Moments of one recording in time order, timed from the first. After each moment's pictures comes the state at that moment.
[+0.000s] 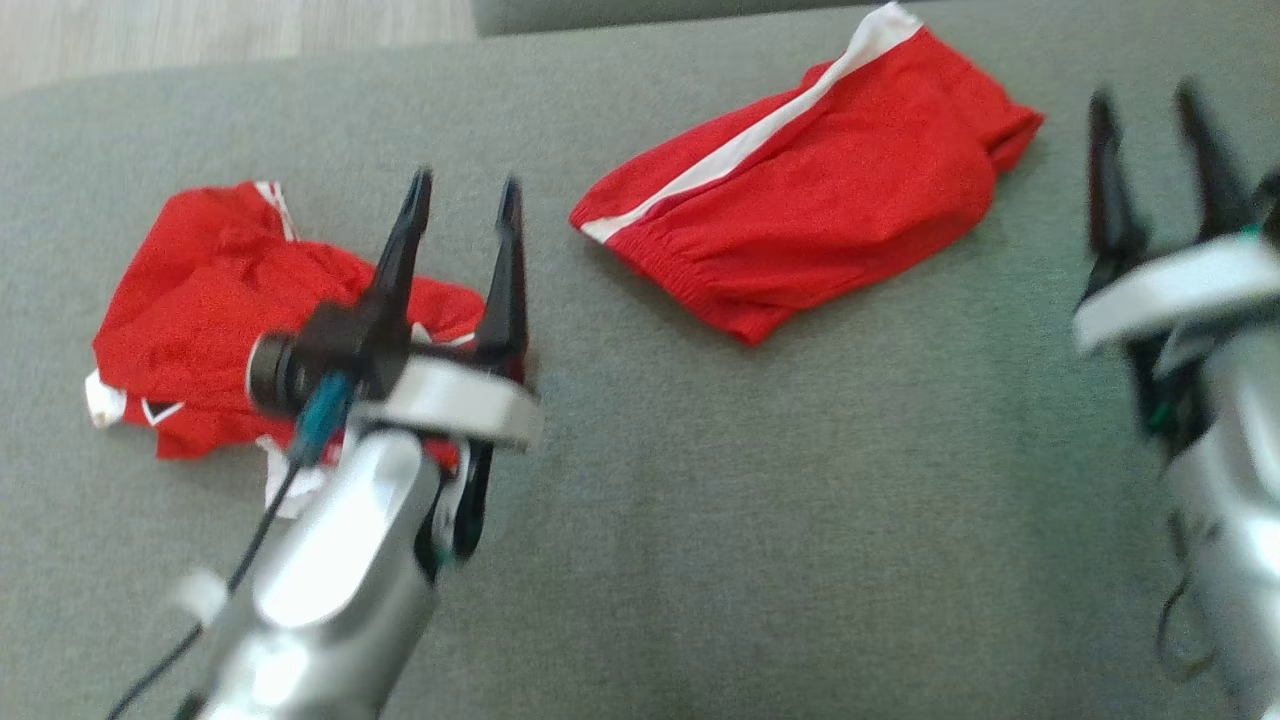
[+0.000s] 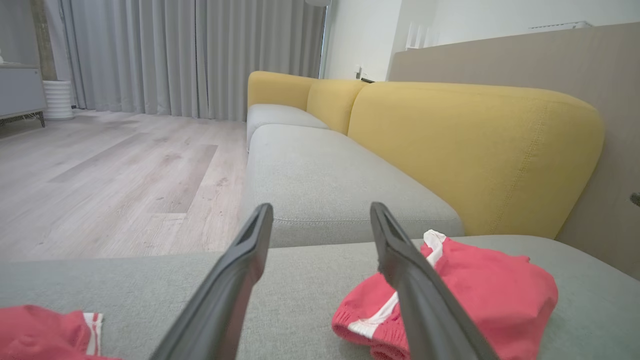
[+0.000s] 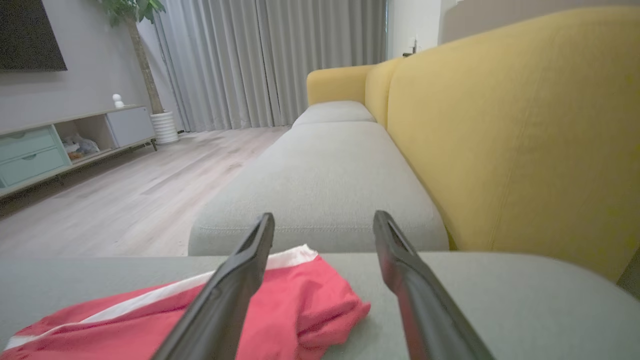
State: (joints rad) left arm -0.57 0.18 -0.61 0.36 -0.57 0.22 -0.25; right arm -0.63 -0.31 0.18 0.63 0.38 0.13 -0.25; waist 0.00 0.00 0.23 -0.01
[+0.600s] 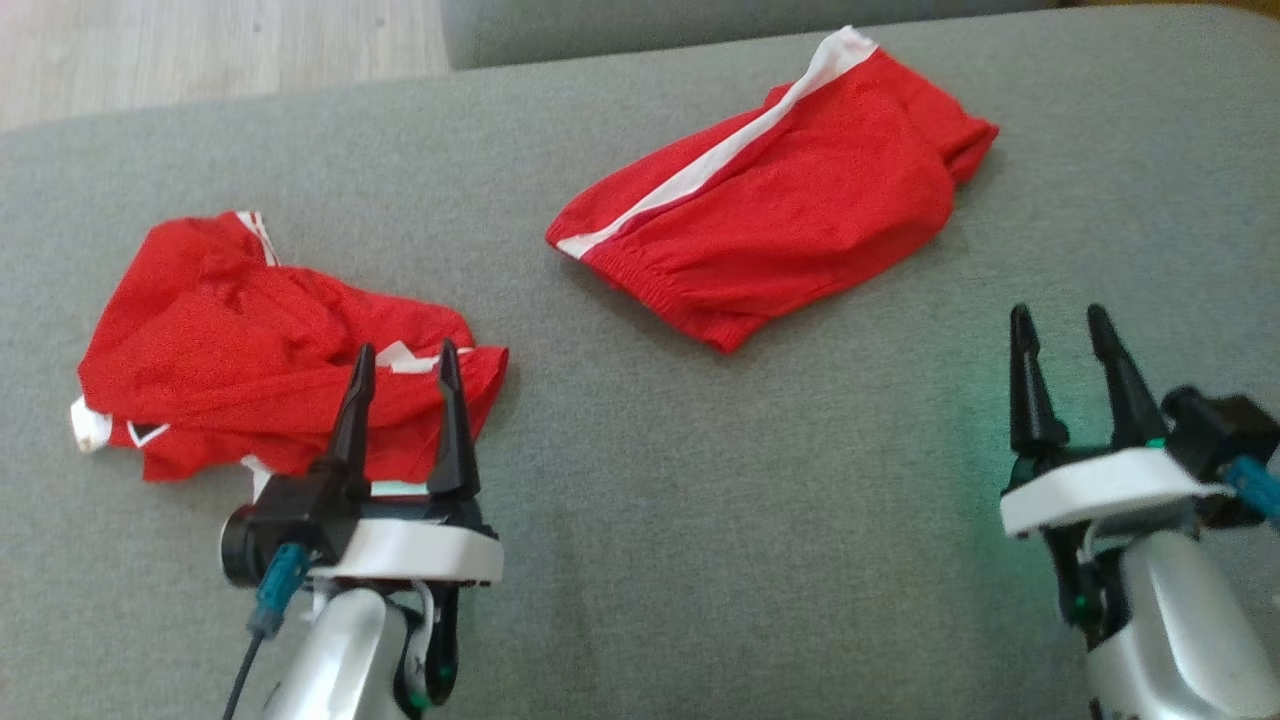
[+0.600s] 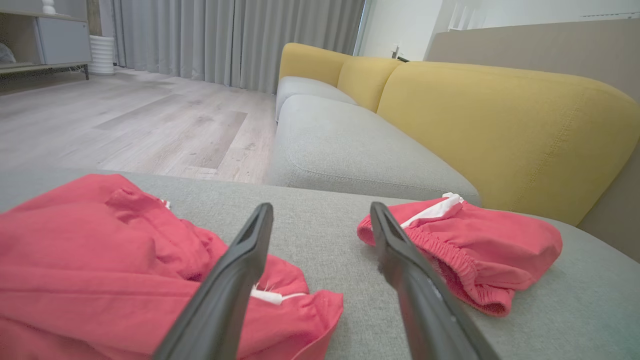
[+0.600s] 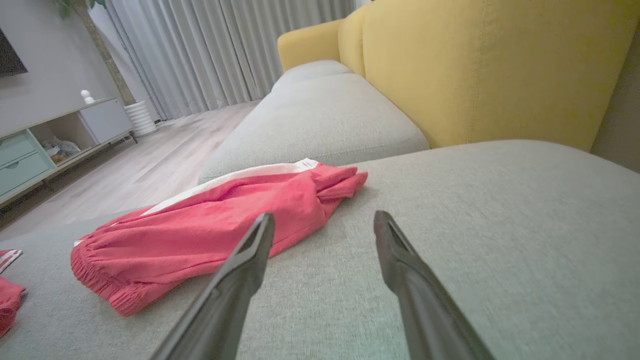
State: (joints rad) left arm -0.20 0.08 -0.31 0.25 -0.39 0.12 -0.25; right arm -0.22 -0.10 0.01 0.38 0.26 0.13 -0.22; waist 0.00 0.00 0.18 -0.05
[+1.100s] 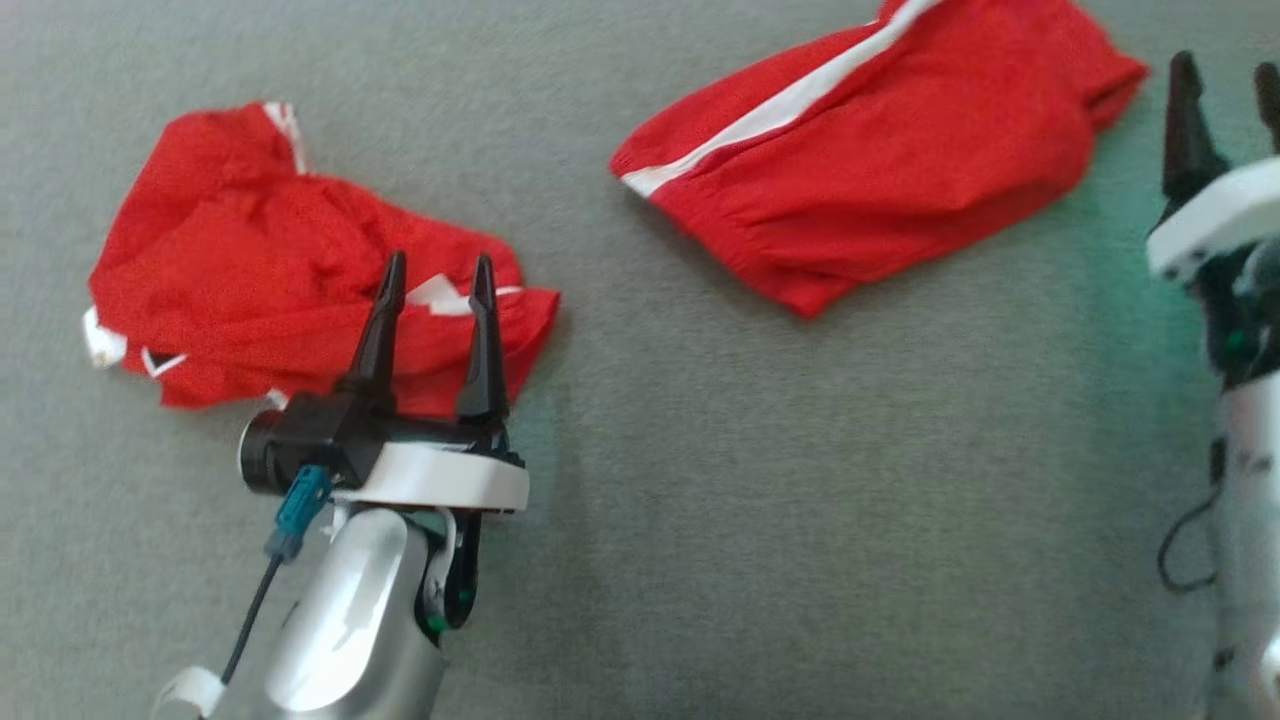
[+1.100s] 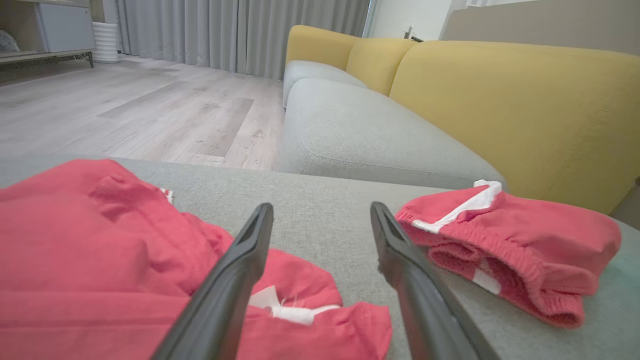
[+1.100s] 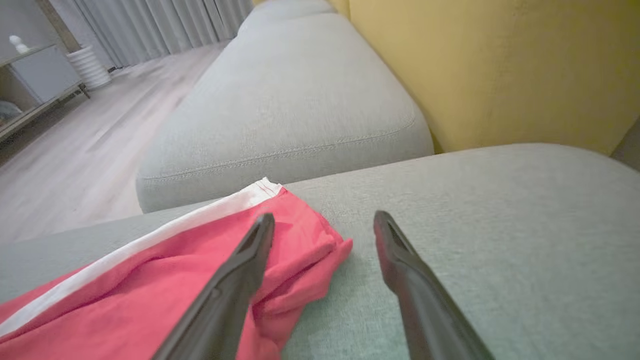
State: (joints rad) left arm -0.34 0.05 -0.33 0.29 -0.34 0.07 -0.25; right arm -0.64 -0.18 -0.17 0.50 0.22 0.13 0.14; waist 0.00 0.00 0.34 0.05
